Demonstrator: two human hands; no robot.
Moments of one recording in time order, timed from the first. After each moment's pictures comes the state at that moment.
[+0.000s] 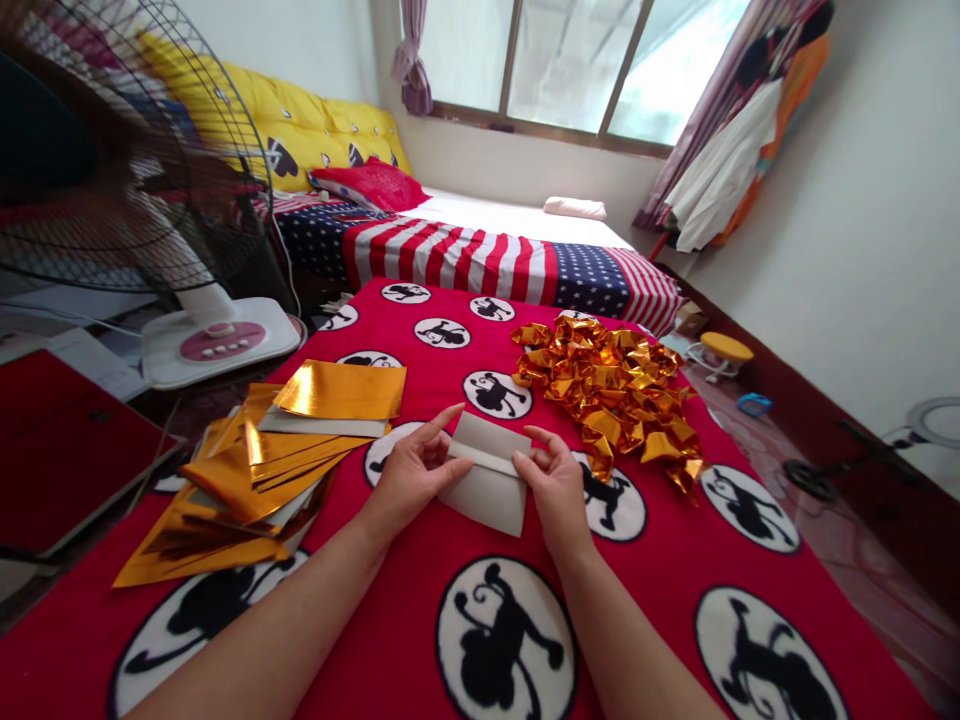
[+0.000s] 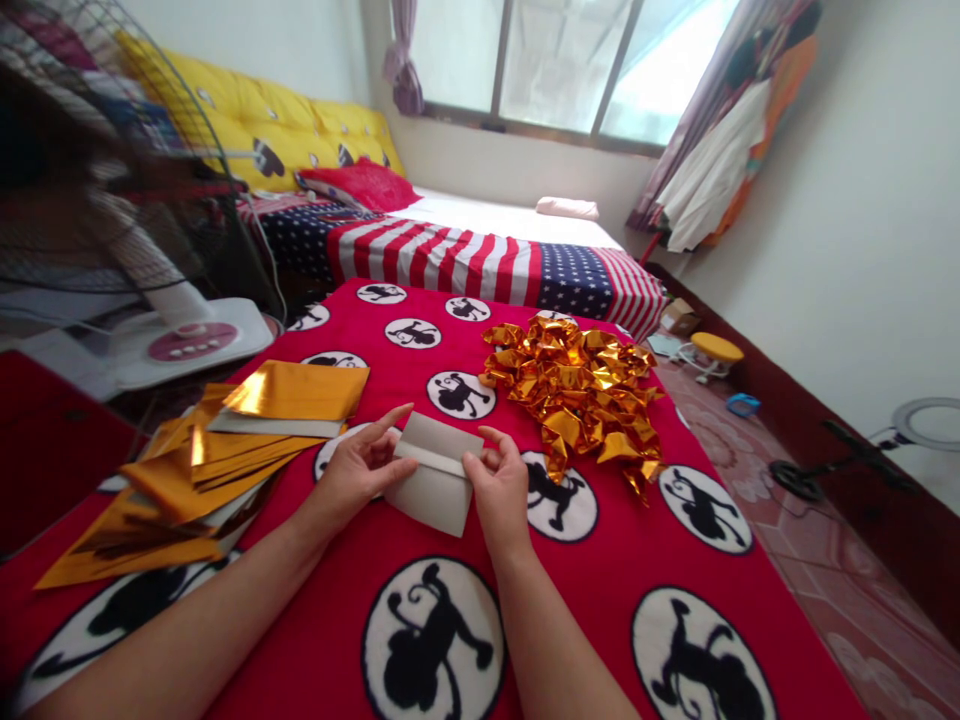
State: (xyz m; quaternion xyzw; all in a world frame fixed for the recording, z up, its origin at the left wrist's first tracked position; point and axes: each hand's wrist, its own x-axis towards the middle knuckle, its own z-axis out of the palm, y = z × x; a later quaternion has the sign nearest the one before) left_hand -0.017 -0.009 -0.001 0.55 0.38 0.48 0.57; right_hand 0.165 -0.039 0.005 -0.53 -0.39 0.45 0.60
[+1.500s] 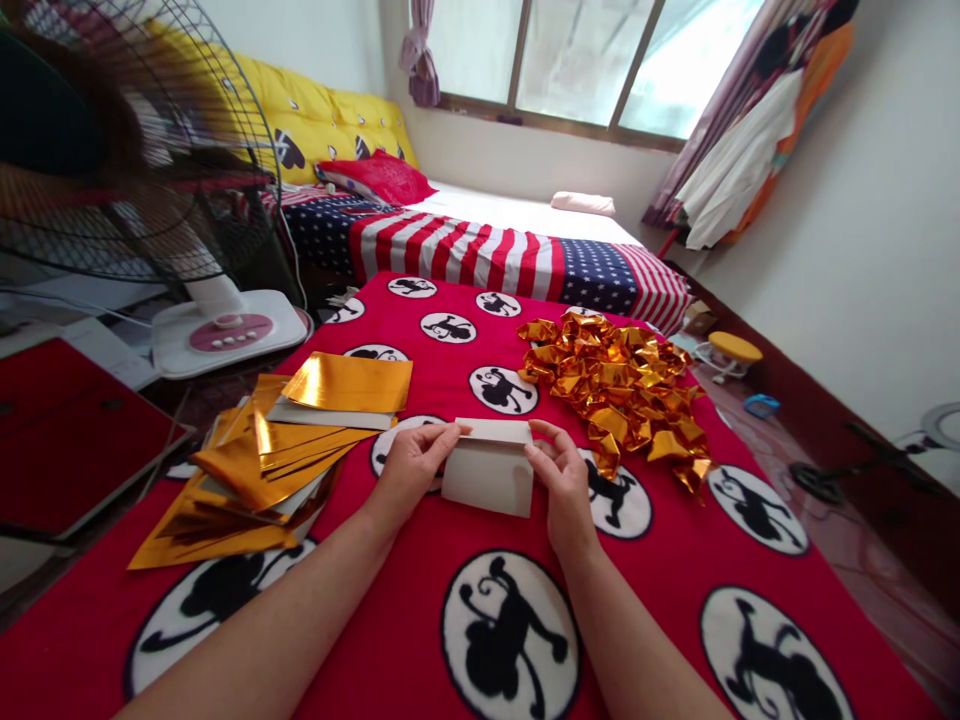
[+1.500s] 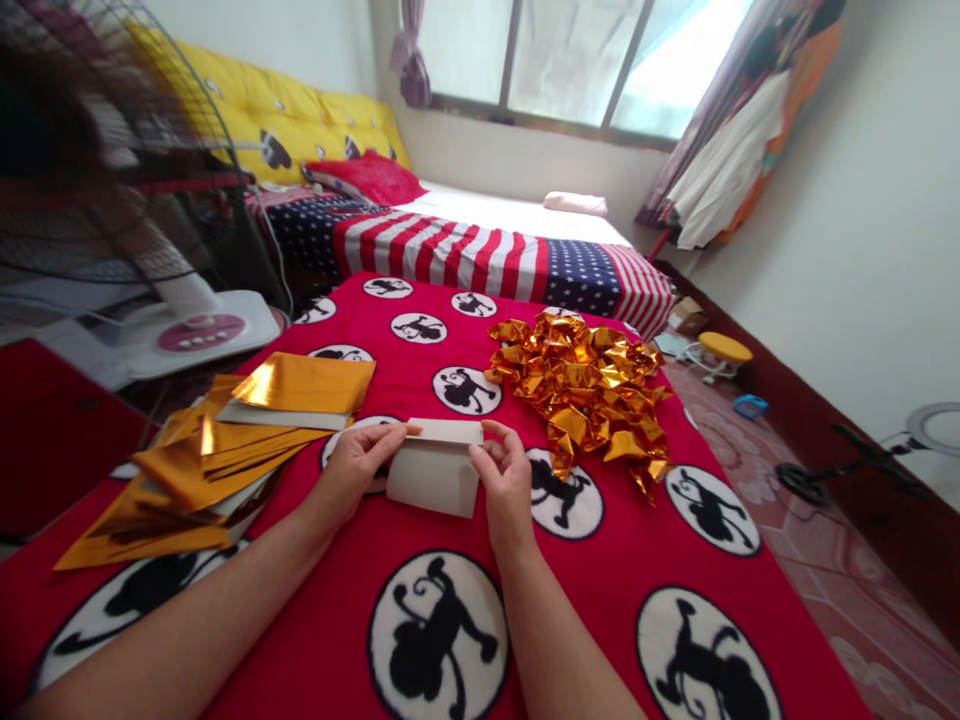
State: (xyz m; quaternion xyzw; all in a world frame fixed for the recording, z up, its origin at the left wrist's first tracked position) left_hand -0.017 -0.013 0.009 0.47 0.50 0.46 0.56; right_hand 0.160 -0.047 0.015 -0.49 -0.38 0.47 0.62
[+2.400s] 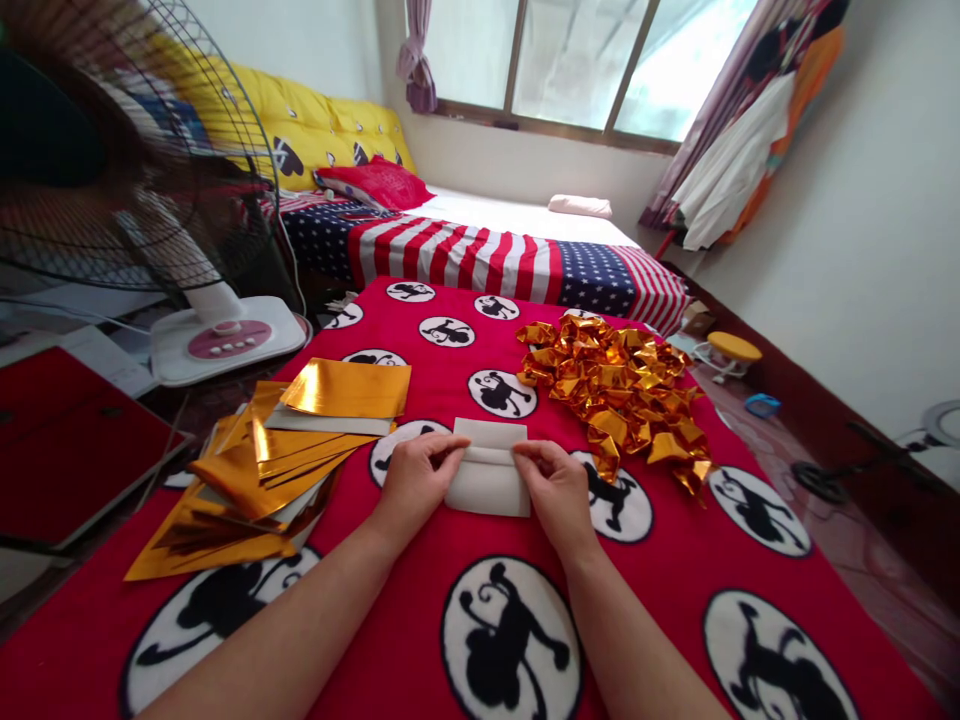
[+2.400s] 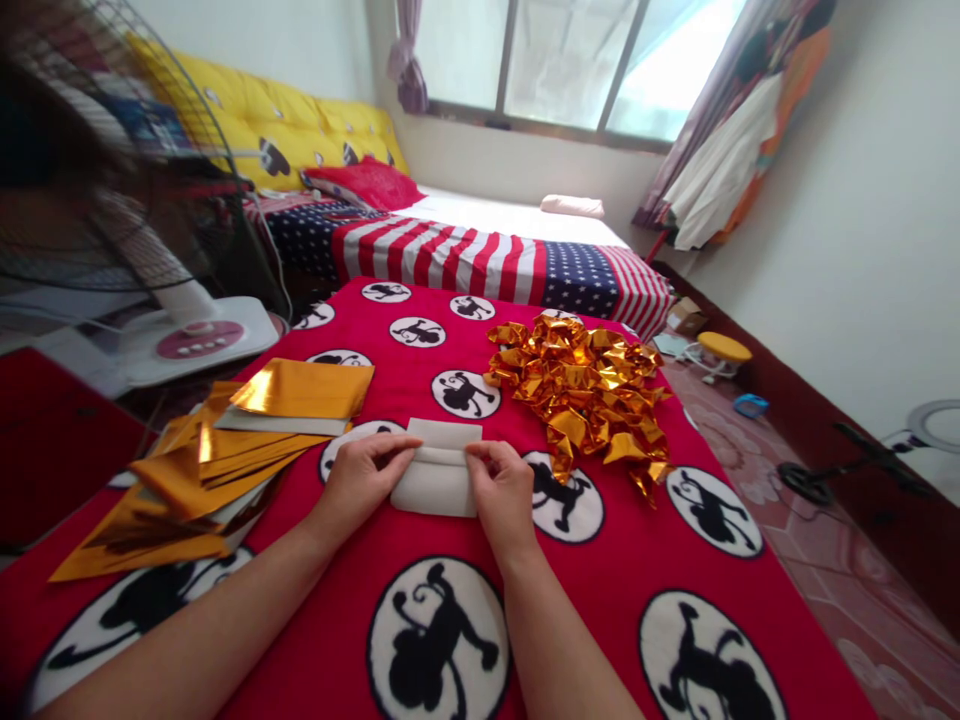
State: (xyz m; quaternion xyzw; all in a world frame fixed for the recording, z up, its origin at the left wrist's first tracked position) left_hand -0.015 -0.009 -0.001 0.69 0.50 0.43 0.28; right_hand 0.174 -0.038 -0.009 -0.60 -0.54 0.30 0.51
